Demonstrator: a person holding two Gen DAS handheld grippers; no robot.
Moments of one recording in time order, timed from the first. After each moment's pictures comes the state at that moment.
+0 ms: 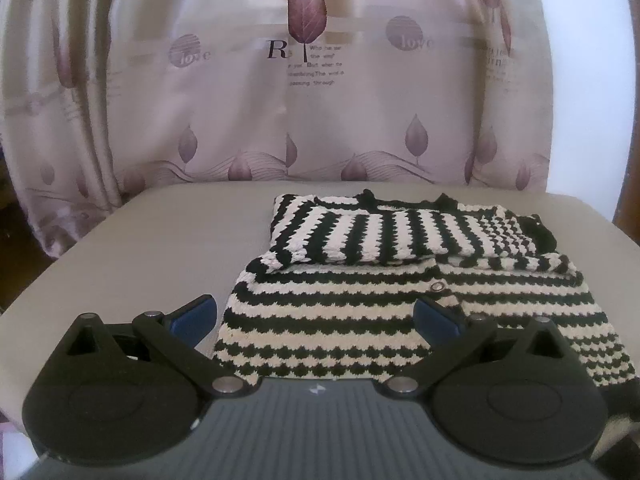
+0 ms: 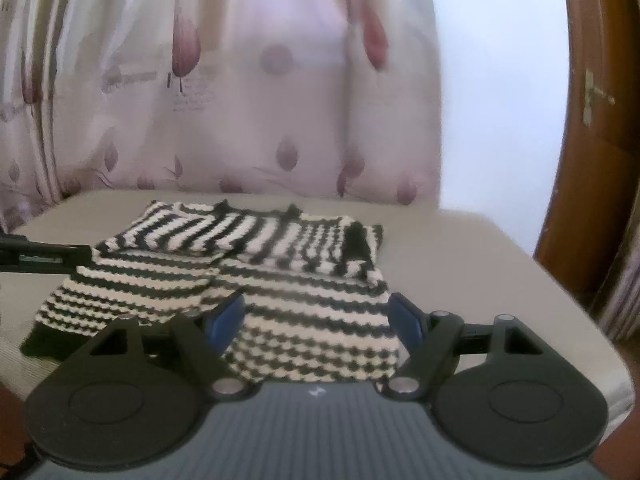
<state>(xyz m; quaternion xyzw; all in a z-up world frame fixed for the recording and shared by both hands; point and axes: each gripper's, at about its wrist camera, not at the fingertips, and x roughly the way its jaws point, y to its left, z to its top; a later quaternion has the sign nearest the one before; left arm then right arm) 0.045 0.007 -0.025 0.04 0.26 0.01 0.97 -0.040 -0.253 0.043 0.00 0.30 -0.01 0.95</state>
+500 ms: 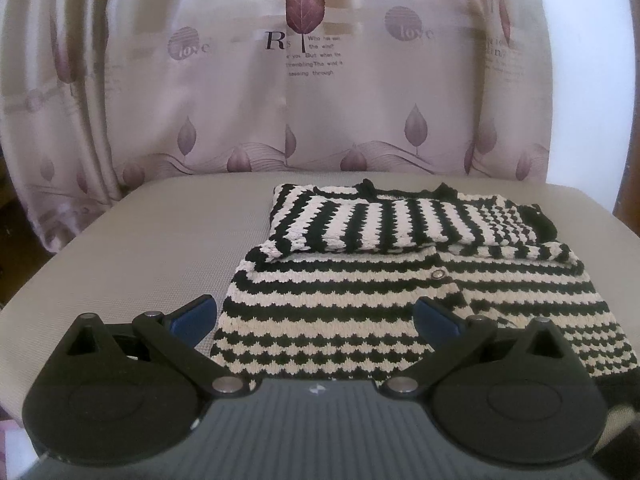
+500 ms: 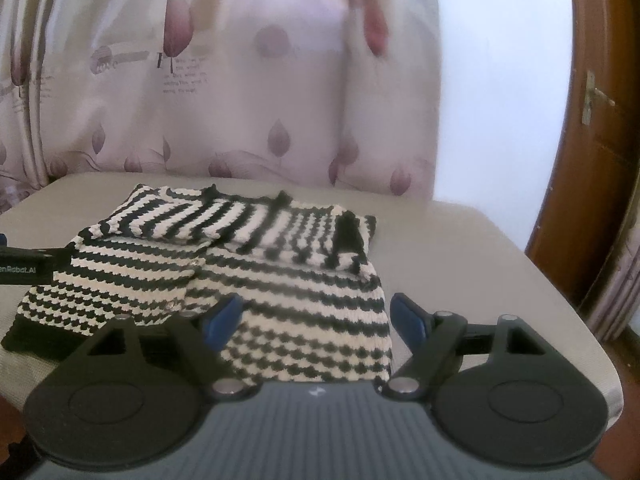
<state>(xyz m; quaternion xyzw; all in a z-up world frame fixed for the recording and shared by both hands) 0.044 0.005 -0.030 0.04 0.27 0.01 0.96 -0.023 -0.249 0.038 -0.02 0.32 -0.03 0.95</state>
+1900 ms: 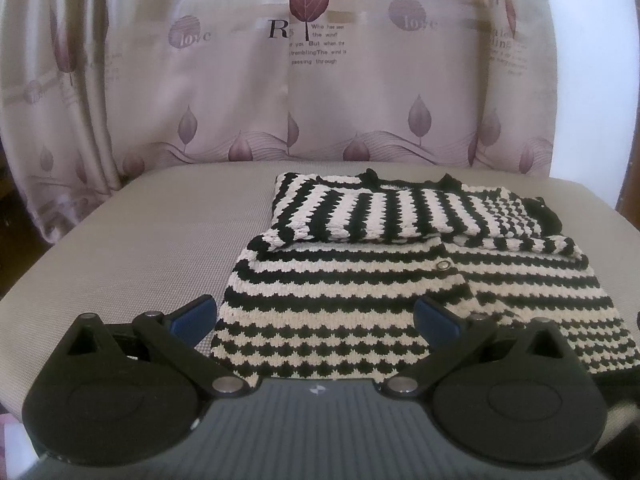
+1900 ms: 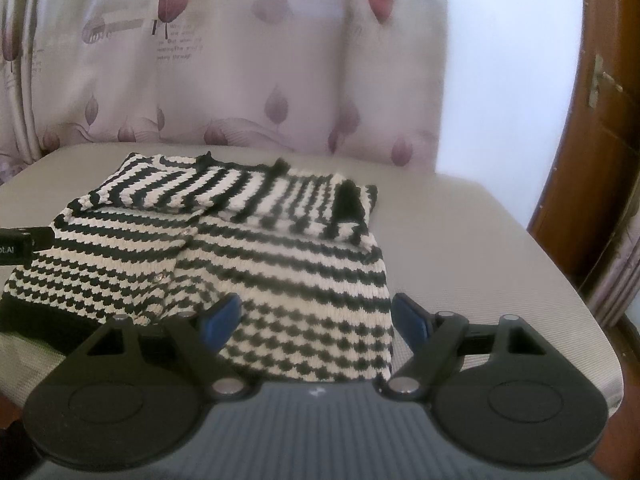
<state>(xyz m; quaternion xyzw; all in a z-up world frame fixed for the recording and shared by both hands) 0.049 0.008 -0.037 0.04 0.28 0.01 0.96 -0.008 -0.247 0.022 -0.02 0.37 -0.03 0.93</state>
